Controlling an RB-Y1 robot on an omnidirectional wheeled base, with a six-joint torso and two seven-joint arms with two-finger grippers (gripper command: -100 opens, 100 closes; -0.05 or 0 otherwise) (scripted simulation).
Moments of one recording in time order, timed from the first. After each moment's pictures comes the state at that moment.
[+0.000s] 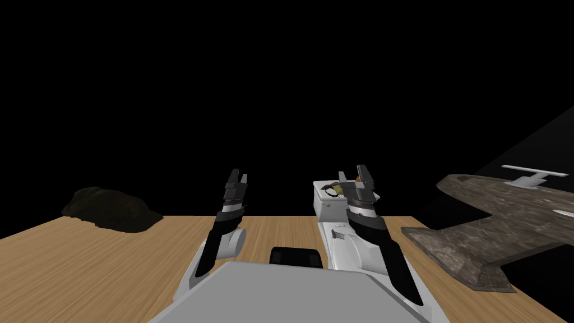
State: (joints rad) left arm 0.46 0.04 0.01 -2.34 -0.04 -0.40 -0.11; right arm 0.47 -0.03 0.03 -2.33 -0.03 -0.45 0.00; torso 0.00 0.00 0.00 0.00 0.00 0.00
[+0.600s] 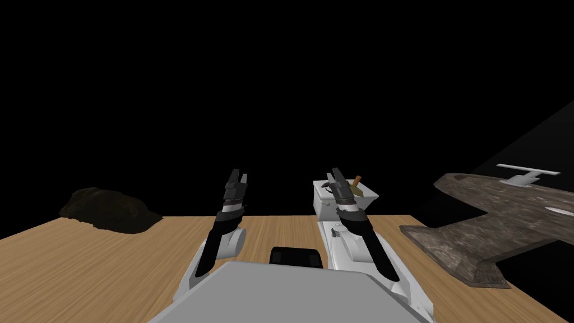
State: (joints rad) left arm 0.46 0.04 0.01 -2.34 -0.04 -0.40 -0.11; right arm 0.39 -0.14 0.09 -2.23 0.11 -0.43 0.04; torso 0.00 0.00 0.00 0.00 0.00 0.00
